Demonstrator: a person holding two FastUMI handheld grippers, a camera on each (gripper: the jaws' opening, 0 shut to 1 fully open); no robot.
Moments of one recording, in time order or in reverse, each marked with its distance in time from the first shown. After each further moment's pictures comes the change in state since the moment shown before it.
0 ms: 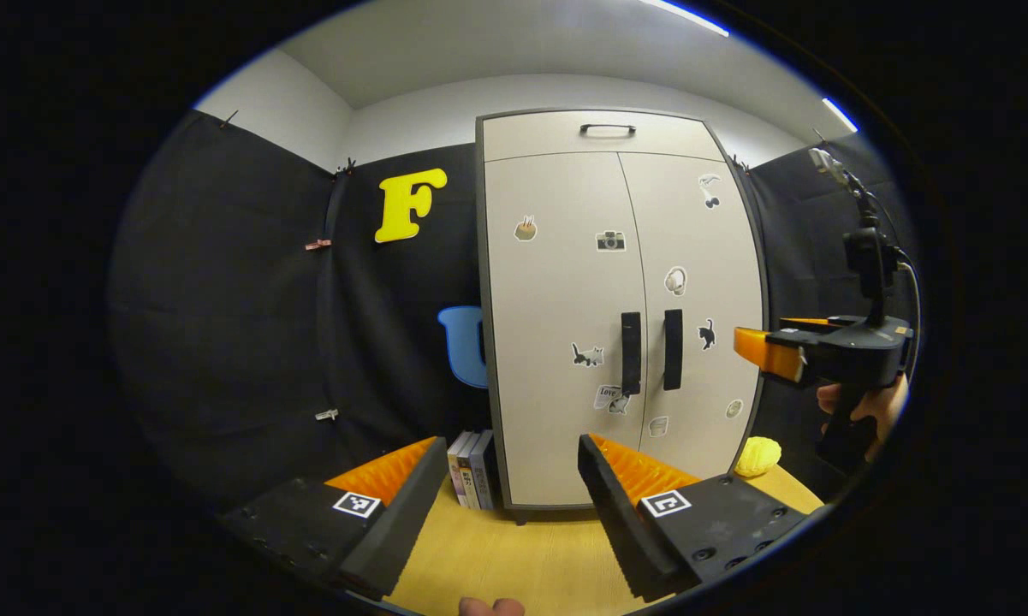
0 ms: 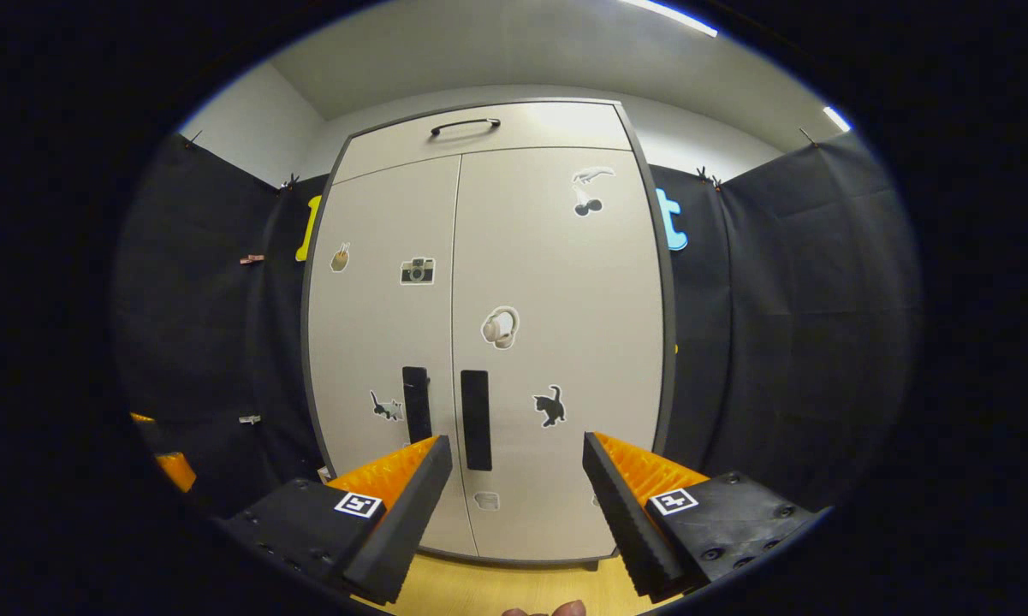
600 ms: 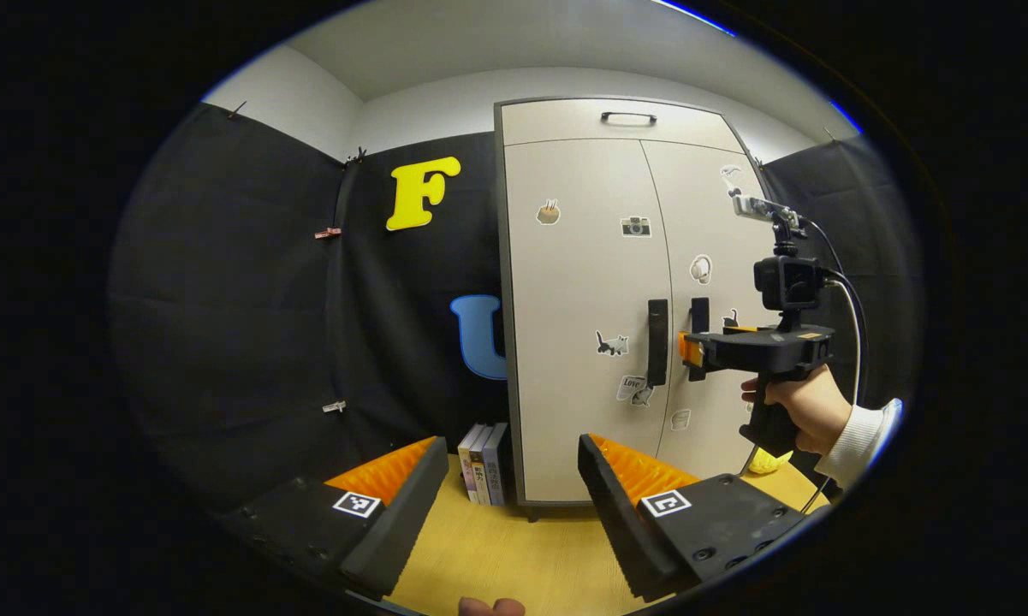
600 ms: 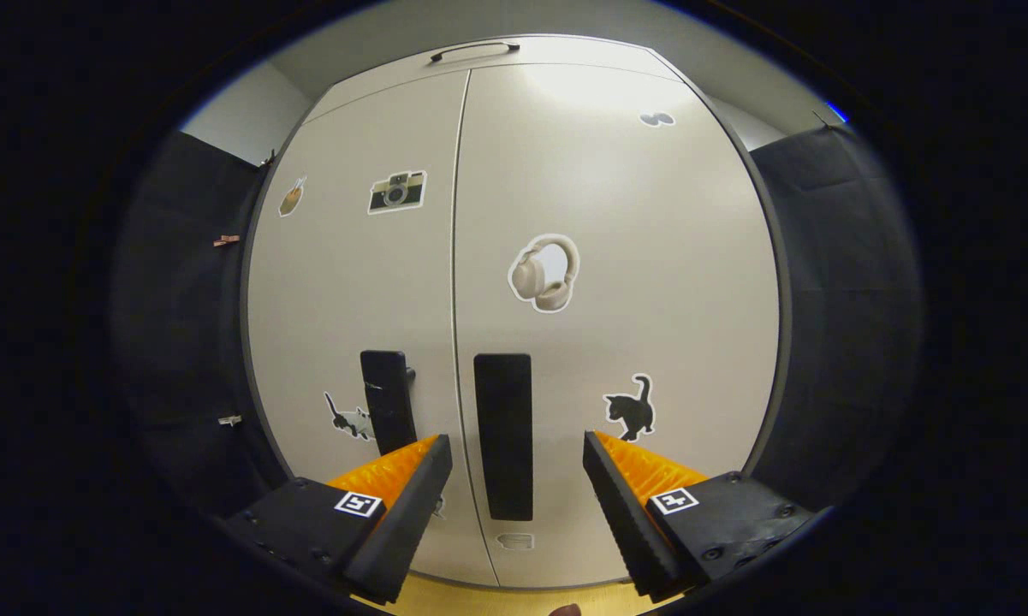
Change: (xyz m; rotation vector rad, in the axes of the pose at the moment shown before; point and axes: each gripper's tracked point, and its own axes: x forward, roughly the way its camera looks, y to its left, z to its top) left arm 0.016 0.025 -0.014 -0.015 0.023 0.031; right arm 0.124 0.030 -0.044 0.029 0.068 -0.028
